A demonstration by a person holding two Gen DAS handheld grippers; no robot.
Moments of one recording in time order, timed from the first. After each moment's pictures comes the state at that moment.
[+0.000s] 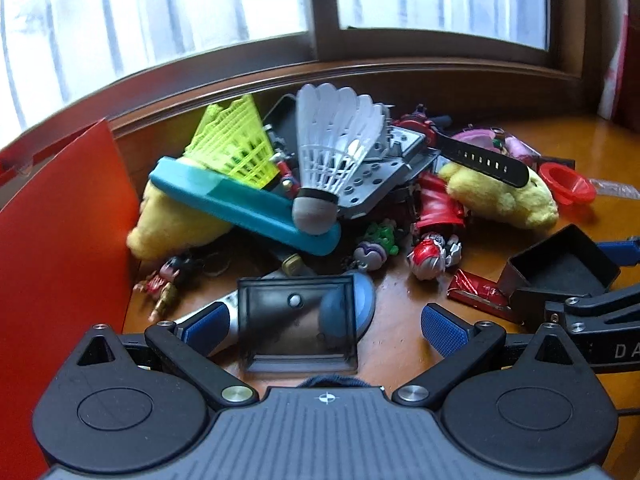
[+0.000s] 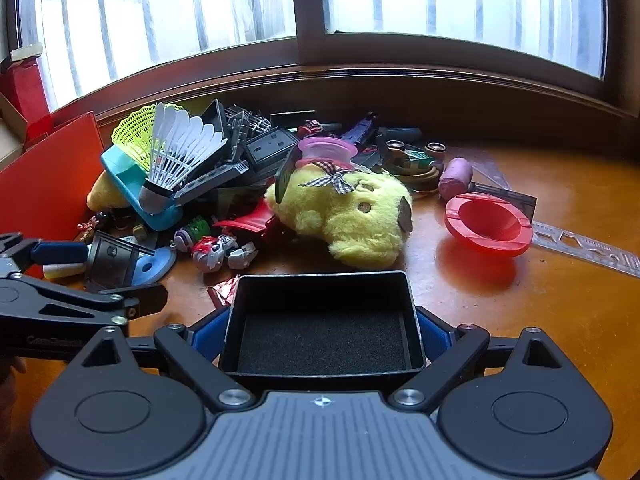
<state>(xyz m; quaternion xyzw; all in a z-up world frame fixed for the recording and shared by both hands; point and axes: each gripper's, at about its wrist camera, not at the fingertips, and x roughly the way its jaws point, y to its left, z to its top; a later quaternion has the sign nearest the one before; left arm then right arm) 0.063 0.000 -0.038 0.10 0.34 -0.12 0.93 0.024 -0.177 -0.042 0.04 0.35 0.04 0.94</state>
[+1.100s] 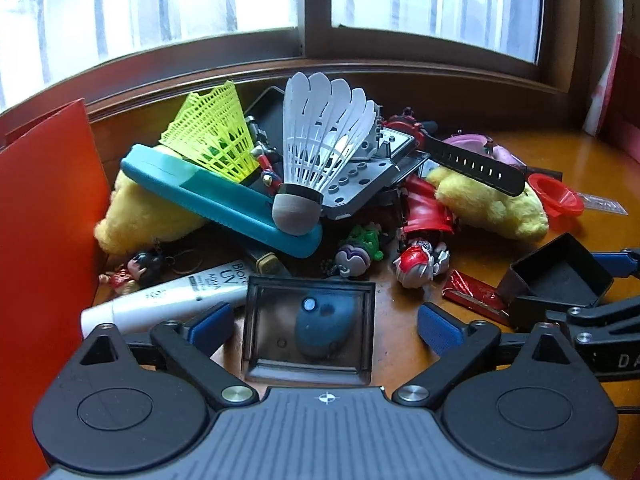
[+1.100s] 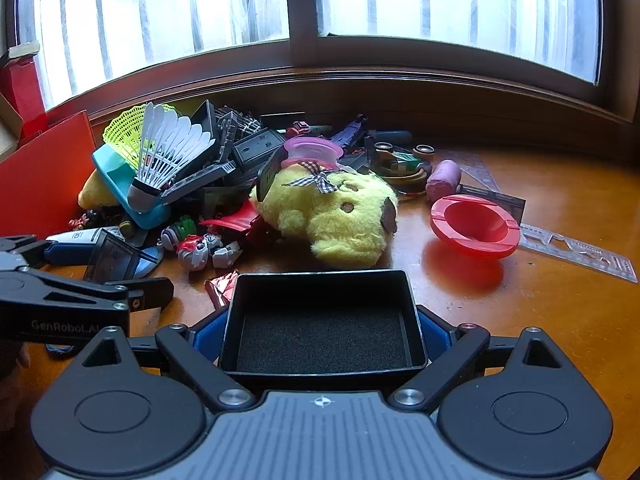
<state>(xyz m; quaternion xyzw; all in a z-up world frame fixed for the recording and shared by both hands) 0.074 0.003 -0.046 0.06 0.35 -0.15 0.92 0.023 -0.184 -0.043 0.03 0.34 0.03 0.94</state>
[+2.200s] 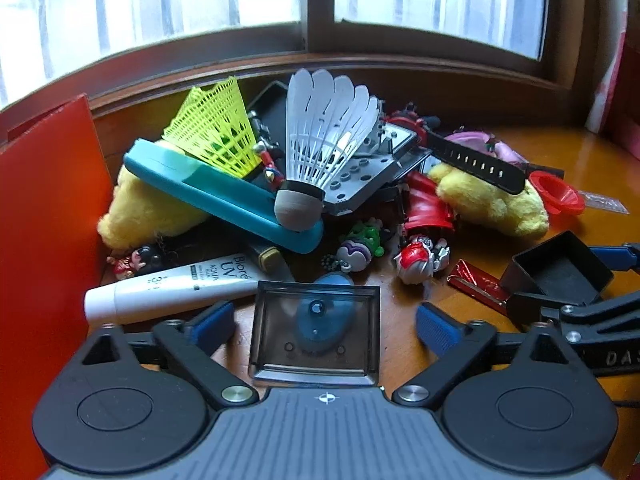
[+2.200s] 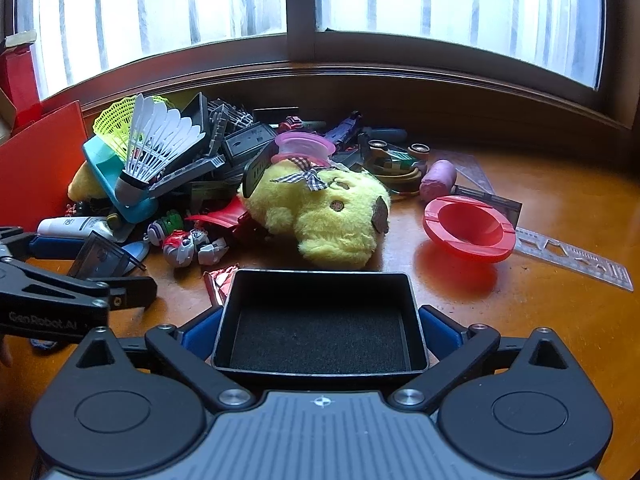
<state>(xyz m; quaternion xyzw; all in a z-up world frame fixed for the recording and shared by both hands) 0.068 0.008 -0.044 0.06 0.35 -0.15 0.92 0.028 -0.186 -0.046 0.02 0.35 0.03 0.94</state>
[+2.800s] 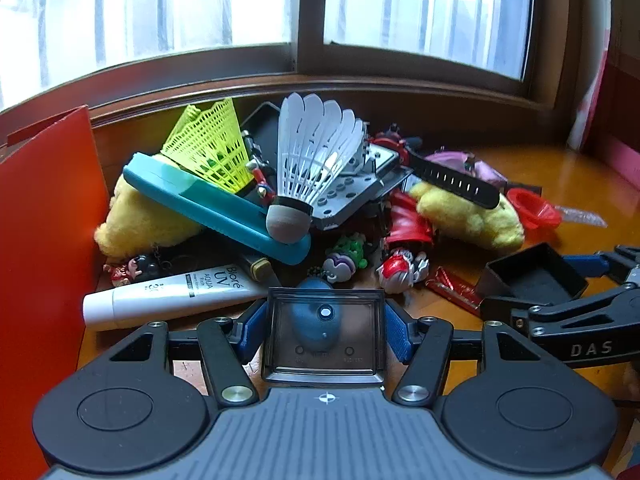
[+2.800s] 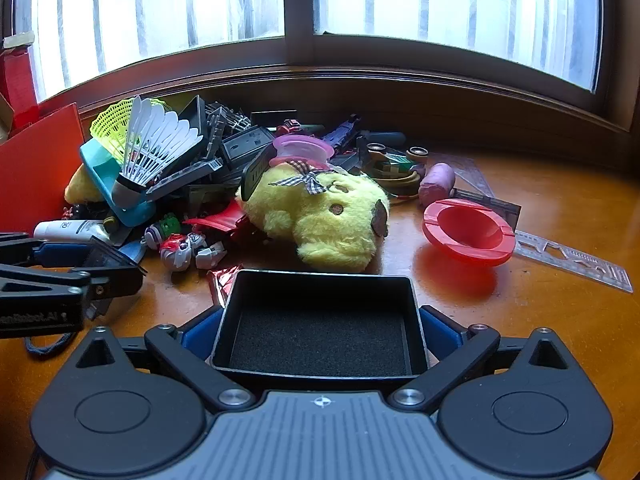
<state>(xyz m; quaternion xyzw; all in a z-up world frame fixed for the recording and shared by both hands) 0.061 0.011 -0.038 0.04 0.32 -0.18 0.93 0.031 -0.184 -0.046 0.02 0.34 0.02 0.94</state>
